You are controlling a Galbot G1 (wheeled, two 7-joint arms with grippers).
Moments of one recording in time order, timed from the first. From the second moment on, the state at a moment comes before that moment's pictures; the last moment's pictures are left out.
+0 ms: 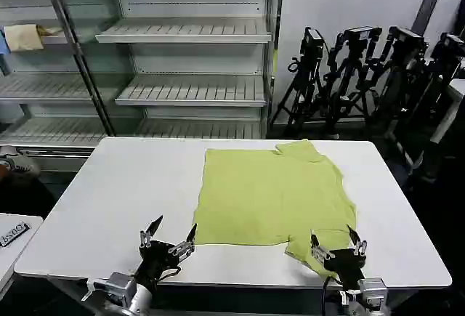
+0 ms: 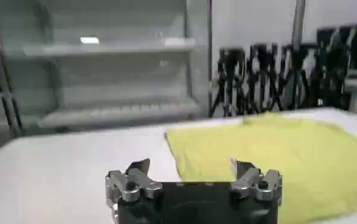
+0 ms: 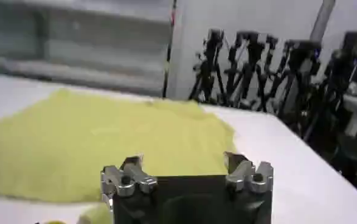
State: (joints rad) left arm 1.53 -1.15 -0.36 -2.28 -0.29 0.46 -0.17; right arm -1.65 1.12 0.44 2.30 0.28 -0.43 0.34
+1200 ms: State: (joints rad) left arm 1.33 -1.14 -0.18 -2.11 -0.45 0.57 -0.23; right arm -1.74 1.12 0.43 2.28 0.37 -0.52 0.33
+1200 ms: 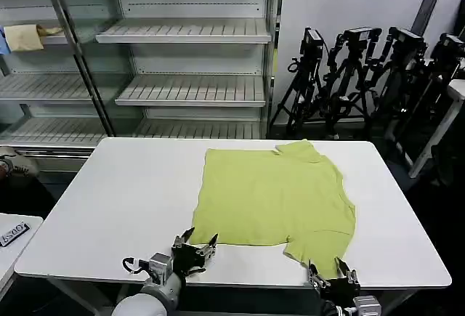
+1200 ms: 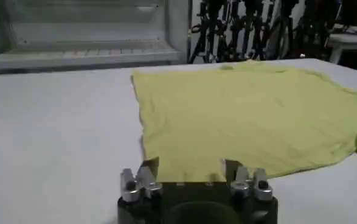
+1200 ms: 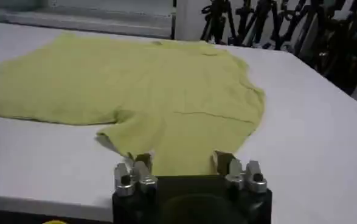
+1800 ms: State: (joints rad) left arm 1.35 -1.14 -0.18 -2.08 -0.48 0.56 -0.24; right arm -1.76 1.12 0.44 2.29 0.39 -0.52 0.32
